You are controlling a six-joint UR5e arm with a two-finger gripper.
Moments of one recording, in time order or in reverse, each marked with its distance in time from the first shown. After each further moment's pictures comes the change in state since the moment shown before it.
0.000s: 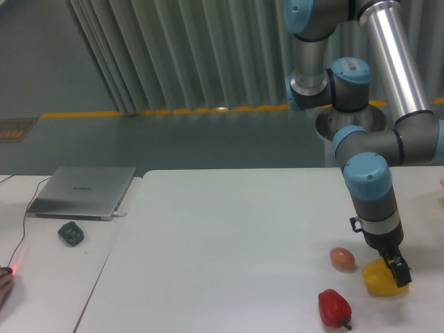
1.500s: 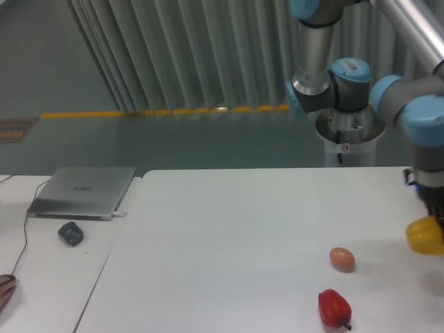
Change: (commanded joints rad) arm 0.279 0.189 0.092 -0.305 -0.167 0.327
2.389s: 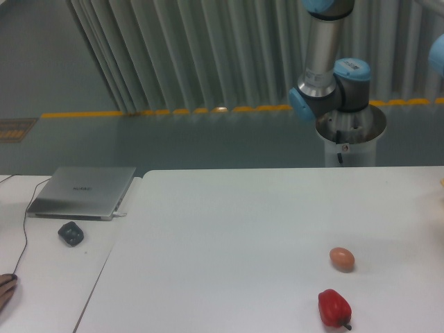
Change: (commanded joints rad) arm 0.176 0.031 0.026 -0.101 -0.012 0.389
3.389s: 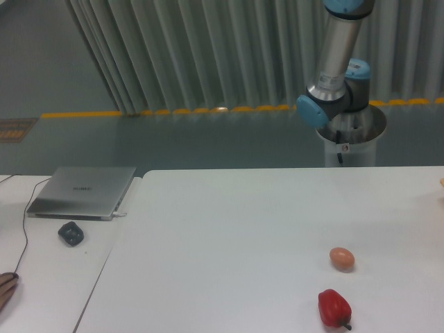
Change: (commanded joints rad) arm 0.224 -0.040 -0.020 0.069 -0.057 0.430
